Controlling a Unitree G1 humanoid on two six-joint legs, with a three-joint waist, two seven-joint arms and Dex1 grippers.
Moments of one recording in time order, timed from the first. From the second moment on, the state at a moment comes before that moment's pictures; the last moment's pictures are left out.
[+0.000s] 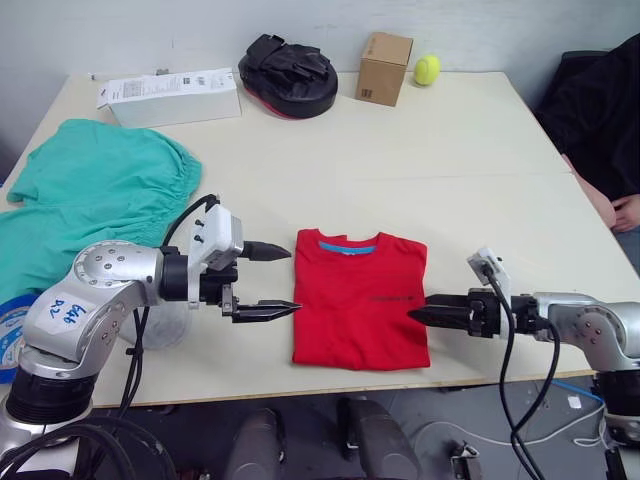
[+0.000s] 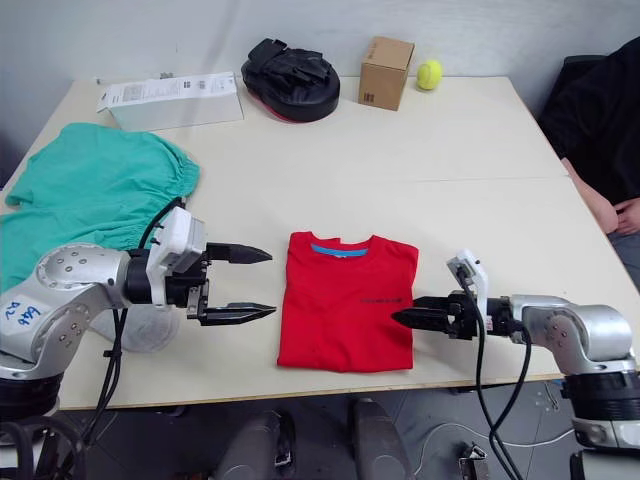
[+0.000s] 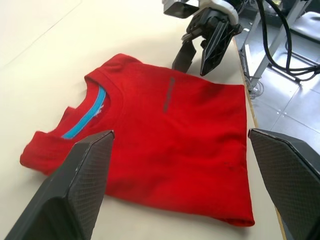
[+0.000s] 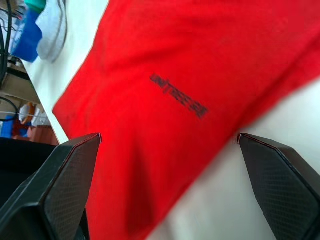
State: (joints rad) left arm -0.38 0.80 0.05 -0.47 -0.59 0.76 -1.01; right arm -0.32 -0.77 -0.06 -0.03 0.76 1.12 1.01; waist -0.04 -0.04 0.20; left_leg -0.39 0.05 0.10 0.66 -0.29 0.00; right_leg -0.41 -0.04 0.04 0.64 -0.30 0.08
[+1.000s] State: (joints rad) left arm -0.42 0.80 -0.01 -0.46 -0.56 0.71 -0.98; right arm -0.40 -0.72 -0.01 0.06 0.75 1.16 1.03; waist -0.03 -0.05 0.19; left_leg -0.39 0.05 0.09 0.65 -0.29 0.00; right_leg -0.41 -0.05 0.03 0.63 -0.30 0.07
